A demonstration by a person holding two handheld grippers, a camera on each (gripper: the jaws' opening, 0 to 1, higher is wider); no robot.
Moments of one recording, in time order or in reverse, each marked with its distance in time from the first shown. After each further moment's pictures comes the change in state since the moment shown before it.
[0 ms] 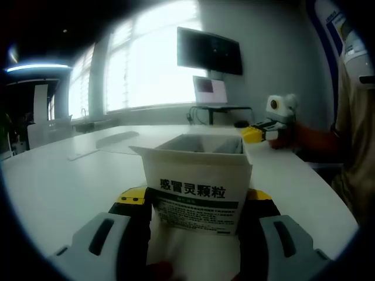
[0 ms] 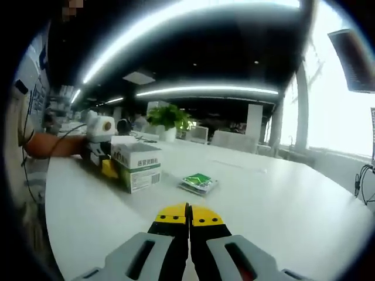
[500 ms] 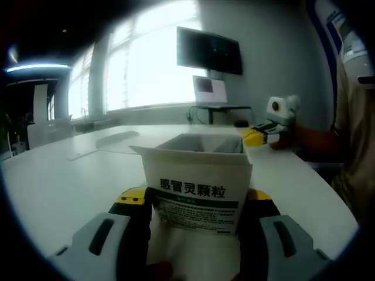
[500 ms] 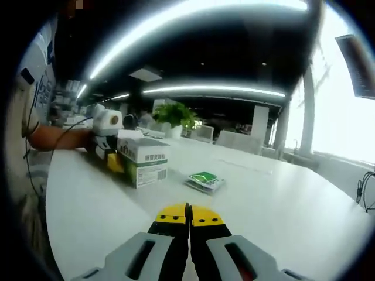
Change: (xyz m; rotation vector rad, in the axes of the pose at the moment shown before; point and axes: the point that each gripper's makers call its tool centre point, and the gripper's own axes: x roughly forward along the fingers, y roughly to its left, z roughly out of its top) left arm 0.001 0.002 -0.002 0.003 0.002 -0.002; right arm 0.004 0.011 -0.003 -0.050 0.009 0.034
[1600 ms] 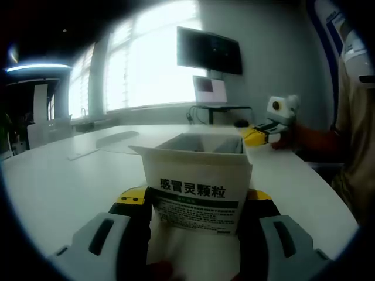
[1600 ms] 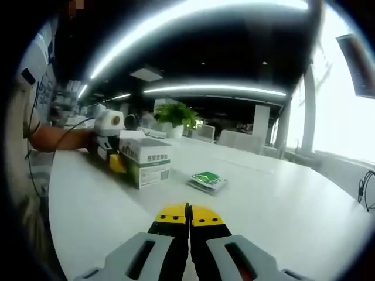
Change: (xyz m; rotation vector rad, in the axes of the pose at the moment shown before) left arm -0.001 -0.002 0.000 -0.001 0.001 0.000; right arm -0.001 0.007 0.004 0.022 -0.006 0.033
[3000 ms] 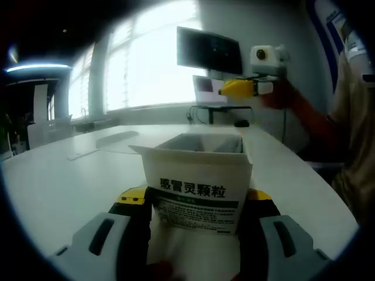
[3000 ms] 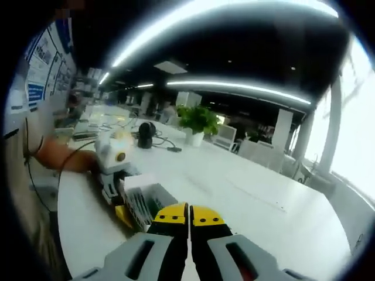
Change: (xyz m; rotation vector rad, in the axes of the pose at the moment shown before) left arm 0.000 0.001 0.000 0.001 0.001 0.000; right arm 0.063 0.022 0.114 -0.143 0.059 0.139
